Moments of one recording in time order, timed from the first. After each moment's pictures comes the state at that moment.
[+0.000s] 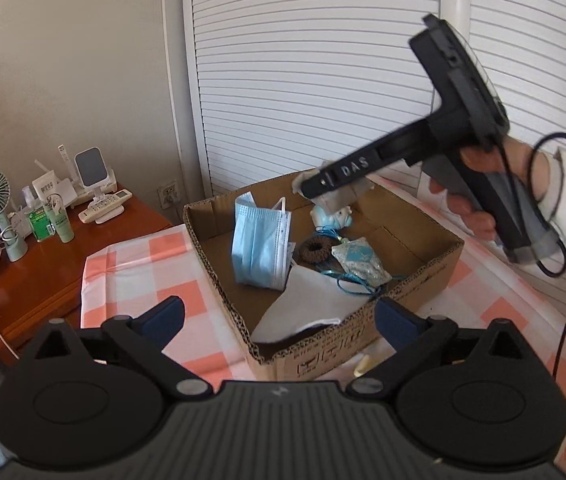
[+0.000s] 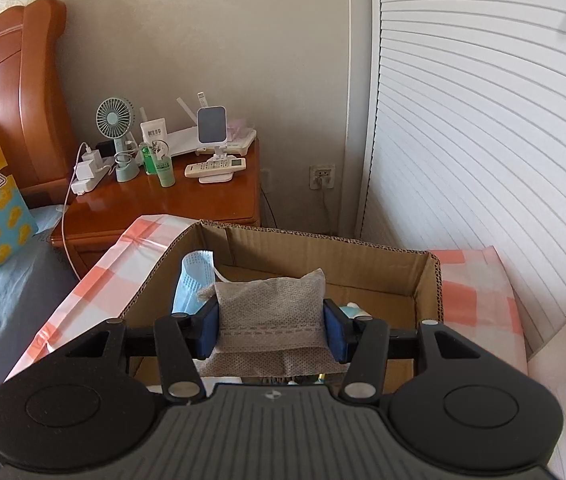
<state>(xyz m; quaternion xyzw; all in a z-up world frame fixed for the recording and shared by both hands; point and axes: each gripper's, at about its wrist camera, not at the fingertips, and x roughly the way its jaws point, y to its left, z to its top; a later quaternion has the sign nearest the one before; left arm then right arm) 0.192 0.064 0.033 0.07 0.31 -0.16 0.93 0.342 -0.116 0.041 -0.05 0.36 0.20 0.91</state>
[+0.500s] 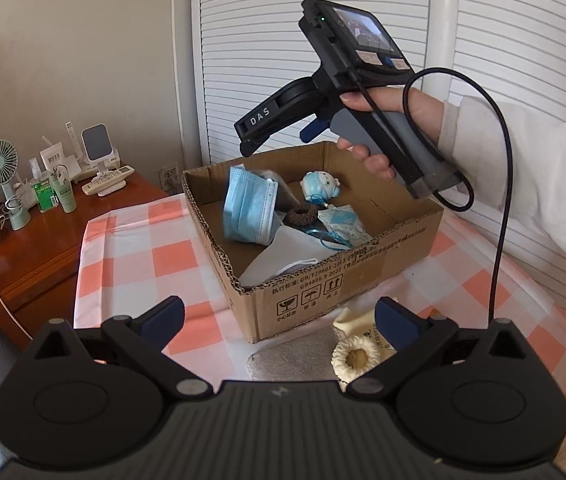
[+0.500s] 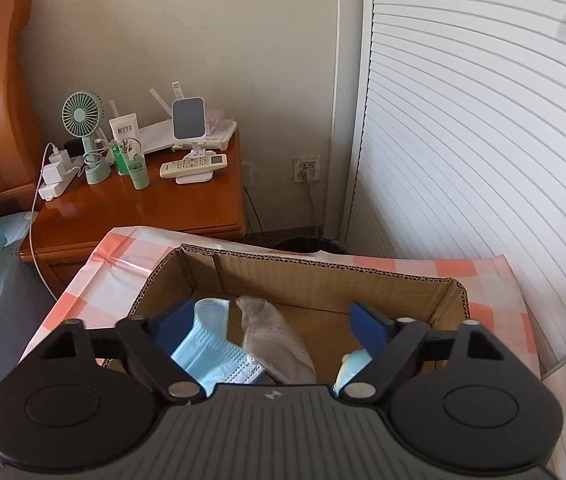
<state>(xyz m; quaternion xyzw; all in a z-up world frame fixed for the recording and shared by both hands) 0.149 0.067 0.016 0.05 0.32 -0.16 0.93 0.386 -0.078 0.030 -0.05 0.38 0.16 0.91</state>
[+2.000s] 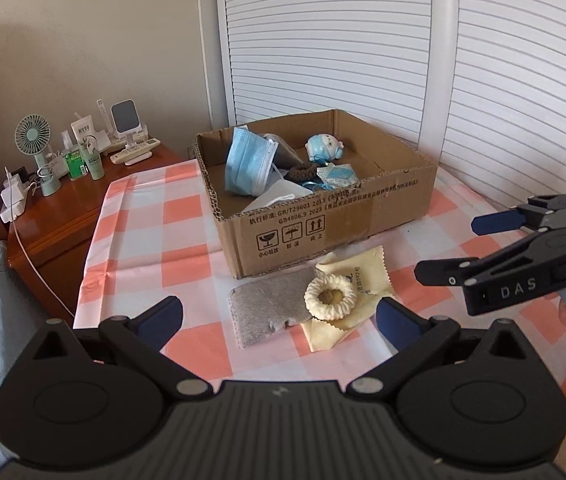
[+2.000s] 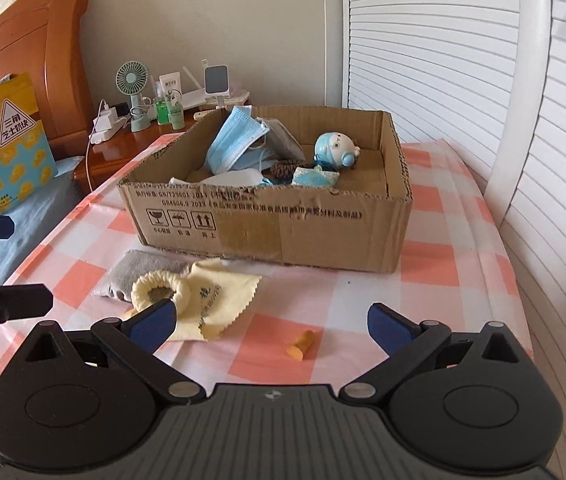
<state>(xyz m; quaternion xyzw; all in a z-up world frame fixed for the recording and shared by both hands) 0.090 0.037 -0.007 0.06 0.34 -0.09 0.94 0.129 -0.173 -0.025 -0.04 0.36 0.17 0.92</state>
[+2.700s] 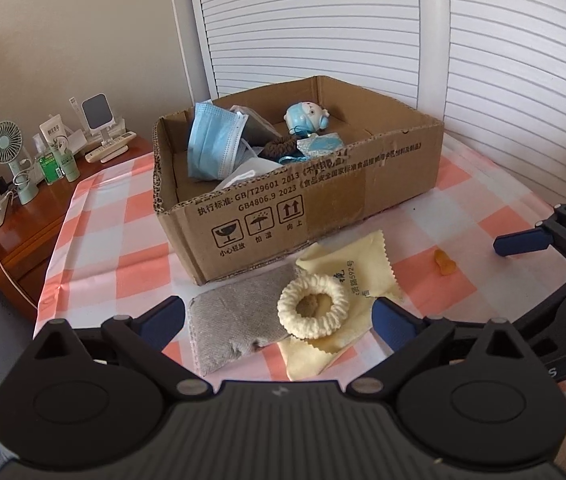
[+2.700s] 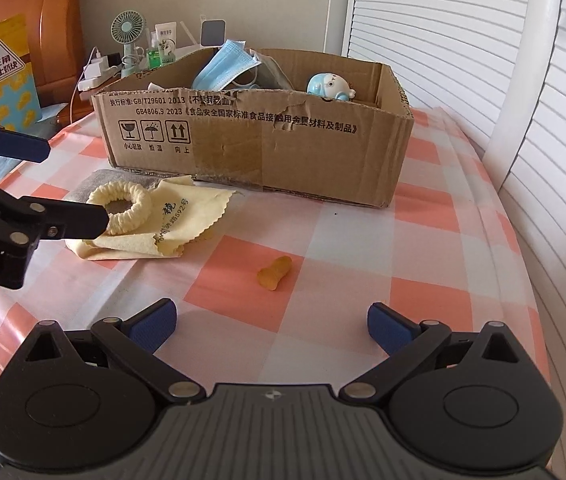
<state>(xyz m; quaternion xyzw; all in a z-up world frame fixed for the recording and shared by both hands) 0.134 -0.001 -0.050 0.10 0.35 -0.10 0.93 0.128 -0.176 -0.075 -0.10 0.38 0.16 0.90</state>
